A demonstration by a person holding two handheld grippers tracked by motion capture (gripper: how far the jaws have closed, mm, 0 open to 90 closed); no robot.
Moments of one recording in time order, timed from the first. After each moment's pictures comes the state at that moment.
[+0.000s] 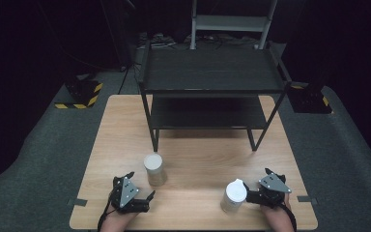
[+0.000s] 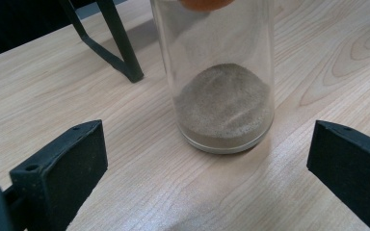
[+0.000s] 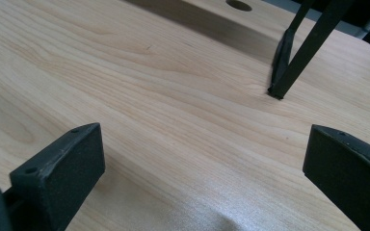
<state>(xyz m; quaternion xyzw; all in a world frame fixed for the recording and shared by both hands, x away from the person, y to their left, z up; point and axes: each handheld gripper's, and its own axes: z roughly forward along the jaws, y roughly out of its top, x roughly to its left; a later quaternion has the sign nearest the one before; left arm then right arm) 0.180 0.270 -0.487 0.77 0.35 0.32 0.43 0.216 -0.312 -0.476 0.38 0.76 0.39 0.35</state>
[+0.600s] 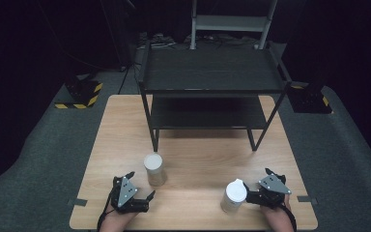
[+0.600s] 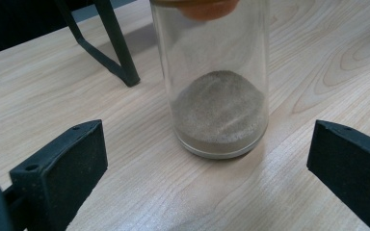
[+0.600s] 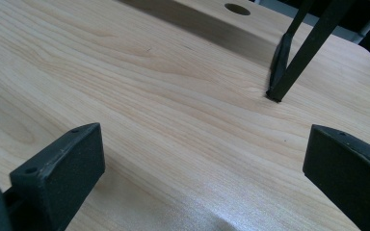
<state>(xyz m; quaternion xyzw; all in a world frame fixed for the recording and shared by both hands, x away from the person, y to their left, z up) 0.180 0.277 -0.487 0.76 0.34 0.31 0.45 0.213 -0.312 -0.478 0.38 0.76 0.39 0.35</state>
